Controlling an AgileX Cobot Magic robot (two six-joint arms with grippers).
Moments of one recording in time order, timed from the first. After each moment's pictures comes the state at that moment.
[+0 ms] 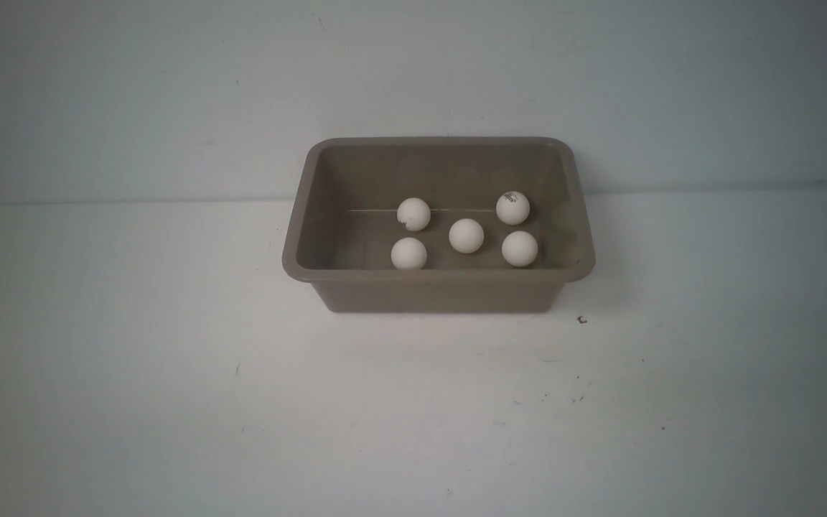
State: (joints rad) right arm 0.06 0.34 -0.29 0.21 0.27 -0.30; left arm 0.08 -0.02 -0.29 -0.62 0.47 0.54
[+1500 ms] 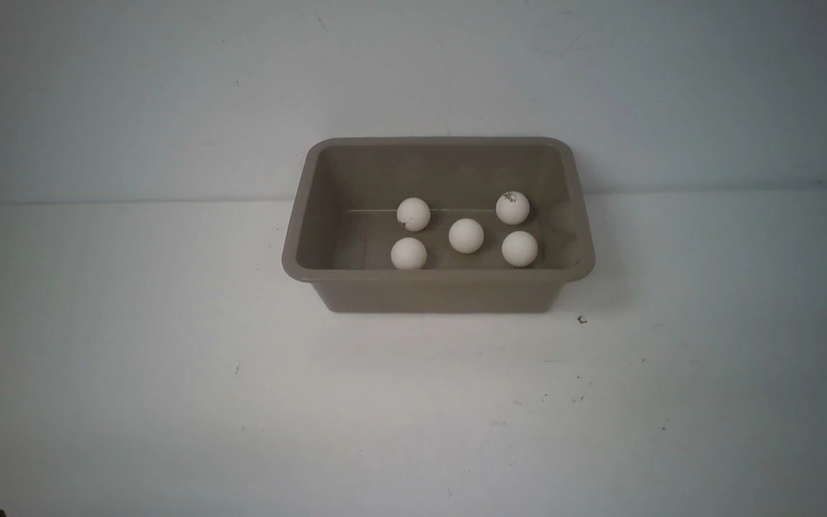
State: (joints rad) right arm 0.06 0.34 -0.29 0.21 0.29 -0.30; left arm 0.08 -0.02 0.03 -0.19 0.39 0.12
